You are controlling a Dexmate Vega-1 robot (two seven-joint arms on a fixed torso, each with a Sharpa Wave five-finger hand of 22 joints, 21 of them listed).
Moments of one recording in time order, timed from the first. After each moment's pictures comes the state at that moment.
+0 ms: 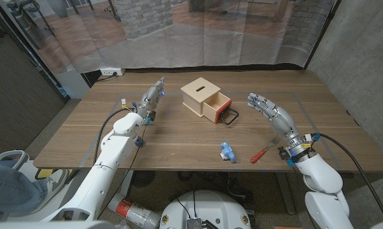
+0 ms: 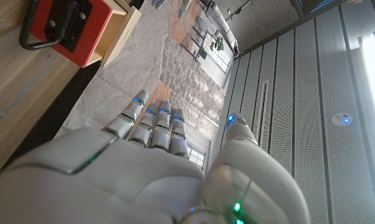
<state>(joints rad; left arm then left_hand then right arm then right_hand) 0.97 0.30 0.08 -1.56 -0.27 0.06 -0.12 0.33 -0.03 0.26 0.07 0.30 -0.14 0.06 0.20 0.18 -0.10 0.01 0.20 0.18 -0.13 0.02 0.18 0.18 -0.12 -0.04 0.20 0.18 -1.45 -0.16 0.16 -1.80 0.19 0.66 0.54 0.29 0.04 0.34 -0.14 0.20 0.27 0.00 0.20 0.19 0.29 0.01 0.22 0.18 0.20 -0.03 0.19 0.18 0.21 -0.04 0.37 0.17</state>
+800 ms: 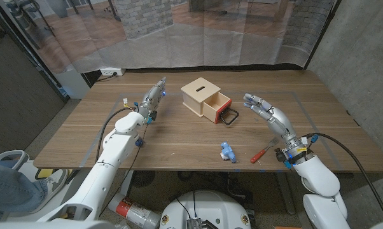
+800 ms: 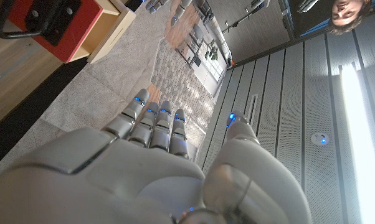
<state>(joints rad) 0.94 0.29 0.09 -1.51 -0.26 0.04 -0.14 0.33 -0.03 0.26 0.07 0.29 -0.14 0.06 0.20 0.18 -0.10 0.01 0.20 0.18 -0.13 0.03 0.18 0.18 -0.12 -0.04 0.20 0.18 -1.47 -0.14 0.15 -1.81 0.07 0.76 0.49 0.31 0.03 0.34 -0.15 0.21 0.27 -0.01 0.20 0.19 0.30 0.00 0.22 0.18 0.21 -0.04 0.19 0.18 0.23 -0.04 0.36 0.17</state>
